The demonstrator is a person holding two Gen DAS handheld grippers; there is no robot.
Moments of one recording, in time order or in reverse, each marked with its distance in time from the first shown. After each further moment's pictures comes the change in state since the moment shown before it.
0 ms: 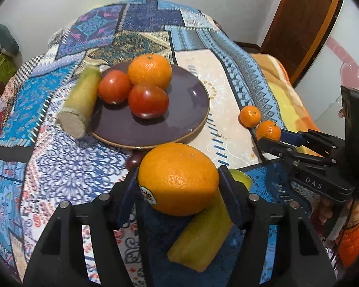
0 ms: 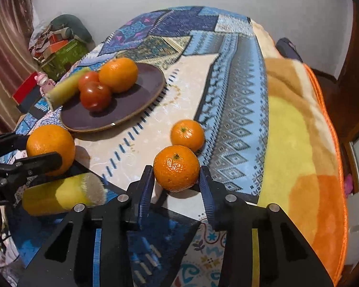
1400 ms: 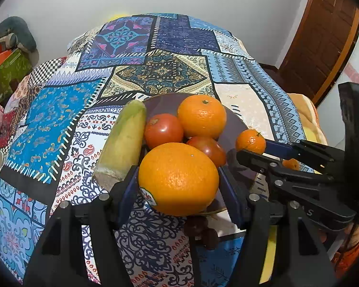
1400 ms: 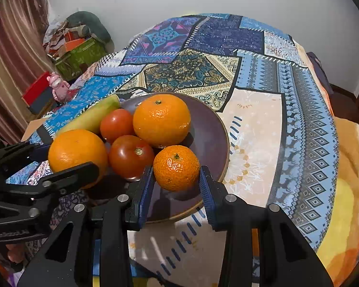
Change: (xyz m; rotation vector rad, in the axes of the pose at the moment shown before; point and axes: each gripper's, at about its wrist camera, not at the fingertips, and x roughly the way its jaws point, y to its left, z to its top) left arm 0.020 0.062 0.050 -0.097 -0.077 0.062; right arm 0.057 0.060 0.078 -0.060 0.000 0.094
